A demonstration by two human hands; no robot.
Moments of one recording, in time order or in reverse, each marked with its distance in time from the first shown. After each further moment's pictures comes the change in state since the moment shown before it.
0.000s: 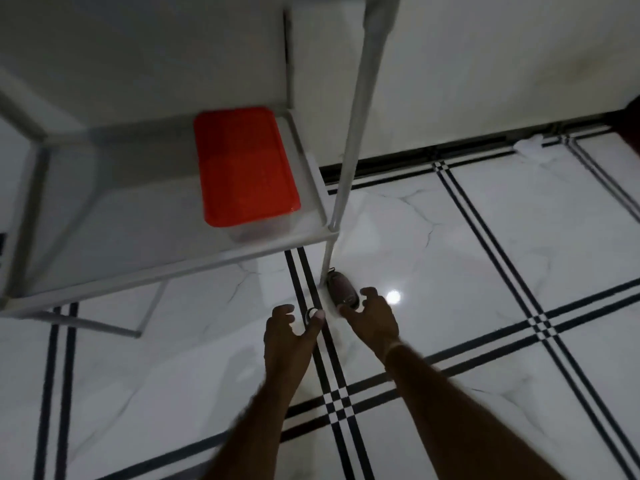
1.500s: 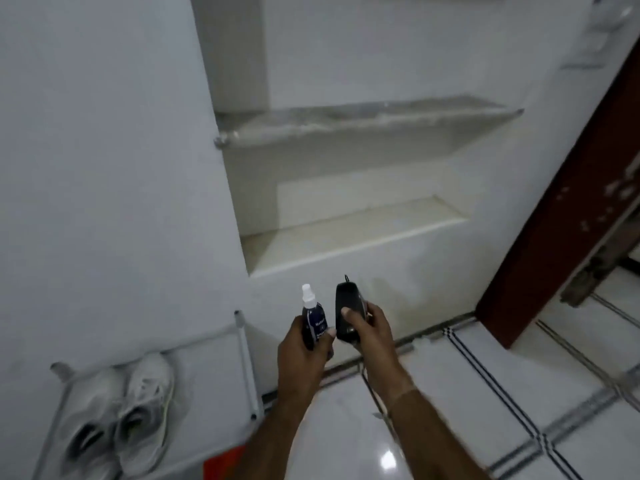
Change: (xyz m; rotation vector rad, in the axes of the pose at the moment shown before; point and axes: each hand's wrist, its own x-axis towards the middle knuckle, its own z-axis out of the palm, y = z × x) left_hand -0.290 0.693 -0.109 -0.225 -0.011 0.657; right_hand -0.281 -0.390 -0.591 1.003 0.081 -0.409
